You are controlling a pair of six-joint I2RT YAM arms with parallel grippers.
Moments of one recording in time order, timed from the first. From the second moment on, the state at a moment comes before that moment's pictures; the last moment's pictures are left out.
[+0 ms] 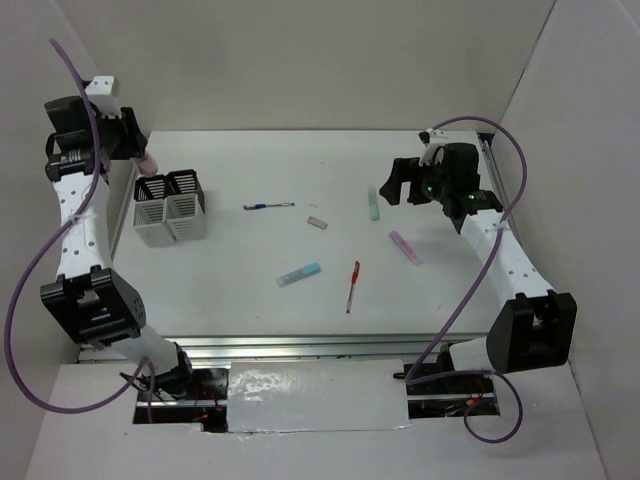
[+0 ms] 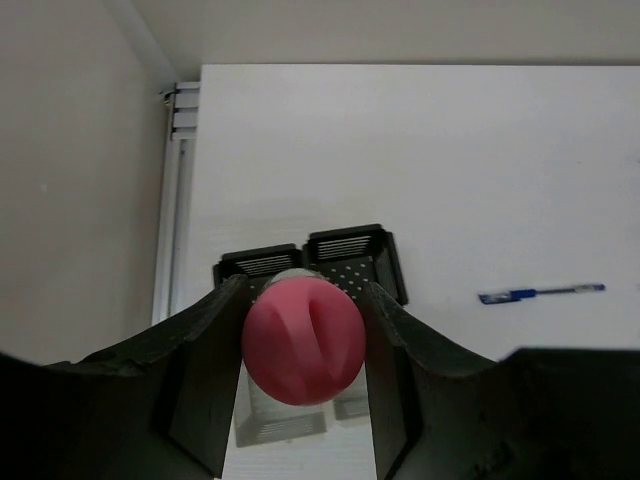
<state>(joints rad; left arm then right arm) 0.33 1.55 1.66 -0.51 0.31 0.11 0.10 1.36 1.16 -0.32 -0.38 0.10</state>
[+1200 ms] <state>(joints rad) 0.38 1.88 1.72 -0.46 0.26 0.15 0.10 1.41 1.17 -0.32 -0.38 0.09</state>
